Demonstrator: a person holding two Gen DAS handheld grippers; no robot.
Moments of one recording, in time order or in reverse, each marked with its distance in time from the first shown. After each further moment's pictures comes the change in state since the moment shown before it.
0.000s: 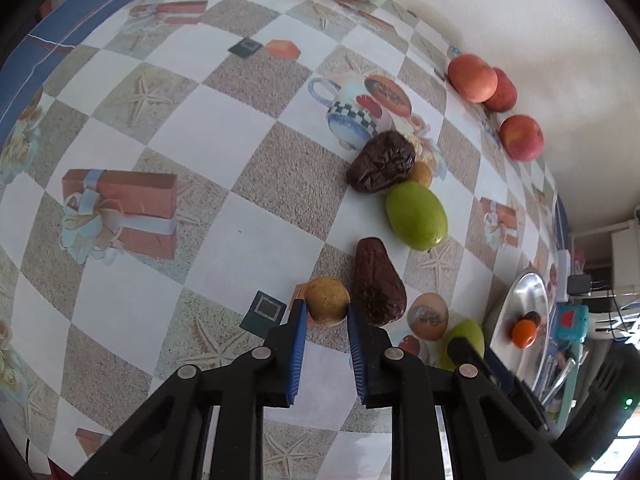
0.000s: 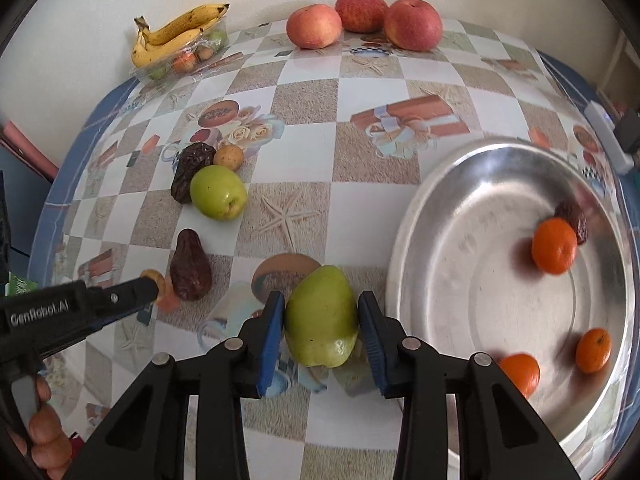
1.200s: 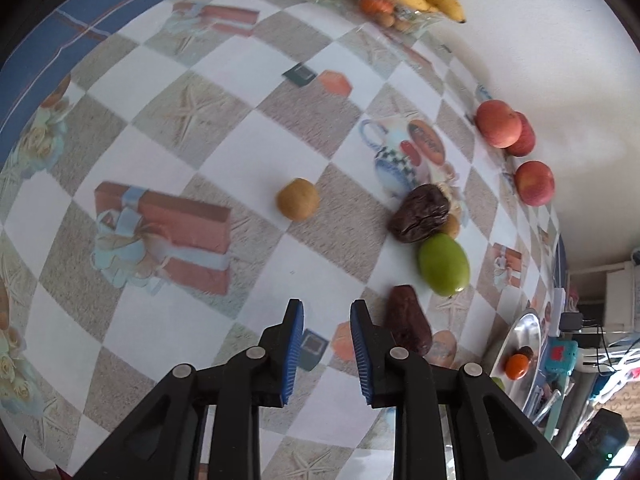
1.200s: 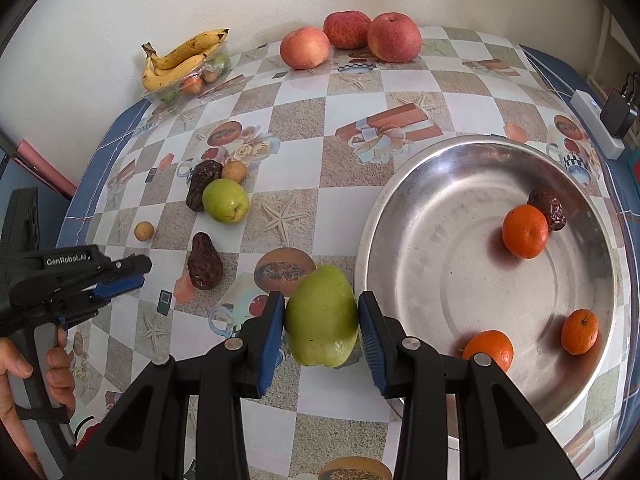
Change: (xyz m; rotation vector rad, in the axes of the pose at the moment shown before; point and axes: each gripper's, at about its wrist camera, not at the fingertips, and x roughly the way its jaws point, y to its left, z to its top) left arm -0.009 0.041 0.018 -0.113 -0.021 -0.009; right arm -0.029 -0.019 -0.009 0.027 -0.040 0.054
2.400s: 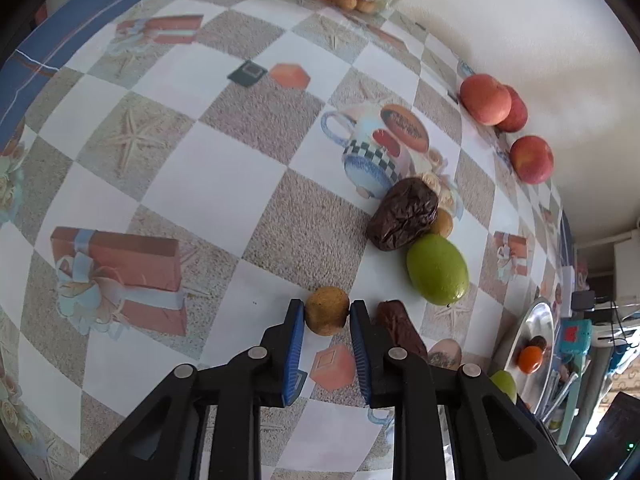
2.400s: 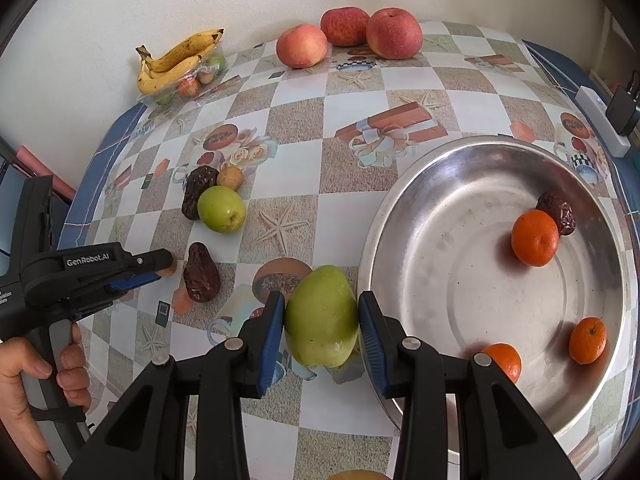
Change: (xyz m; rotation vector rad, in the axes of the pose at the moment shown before) left arm 0.019 -0.025 0.010 0.123 -0.007 0.002; right arm 0.008 -0.001 0.007 0.015 0.003 0.011
